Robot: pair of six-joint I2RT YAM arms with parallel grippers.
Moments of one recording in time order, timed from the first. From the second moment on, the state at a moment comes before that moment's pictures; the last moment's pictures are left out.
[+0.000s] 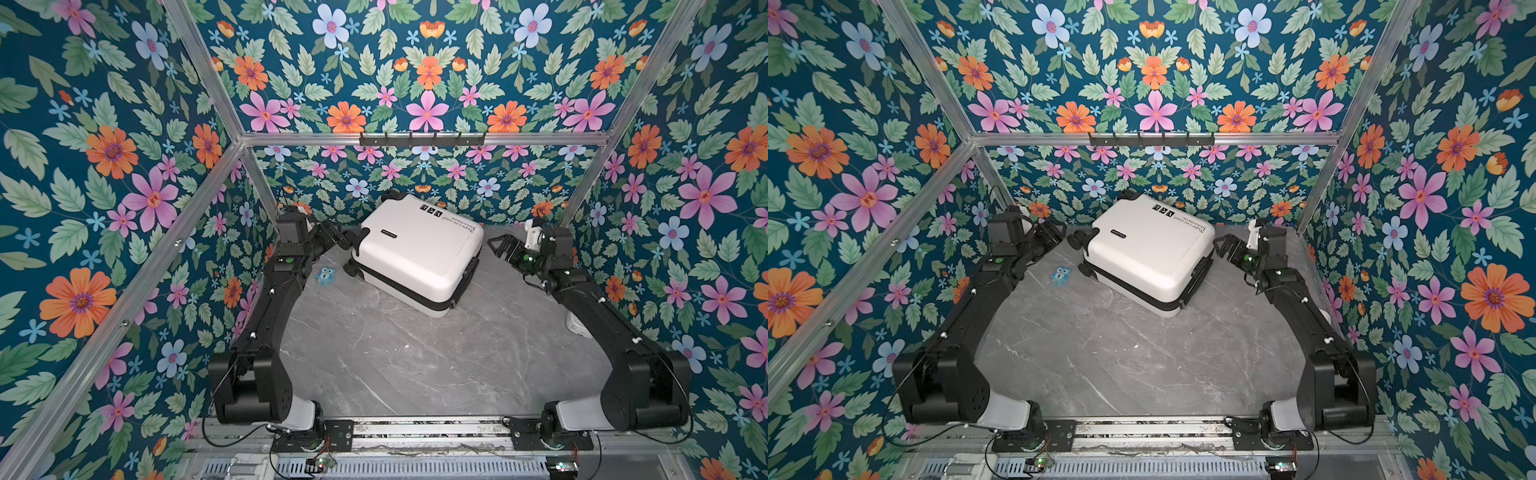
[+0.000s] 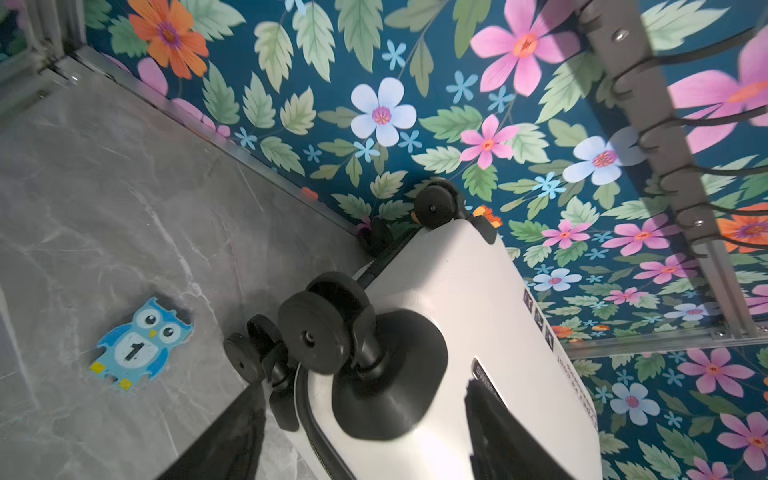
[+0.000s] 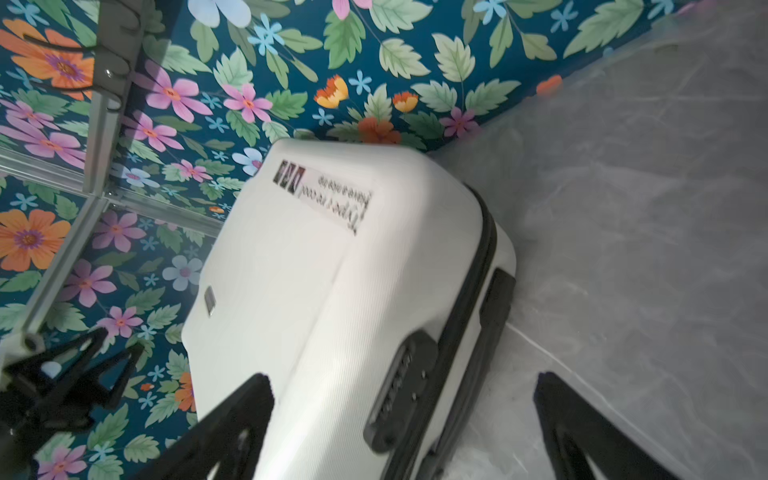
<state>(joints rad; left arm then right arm) -0.03 1.39 1.20 -0.24 0.21 -0.67 0.04 1.50 1.21 -0.16 -0.42 0.62</state>
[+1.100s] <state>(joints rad) -0.05 1.46 0.78 0.11 0.33 -0.86 0.17 1.67 1.24 -0.16 -0.87 0.42</state>
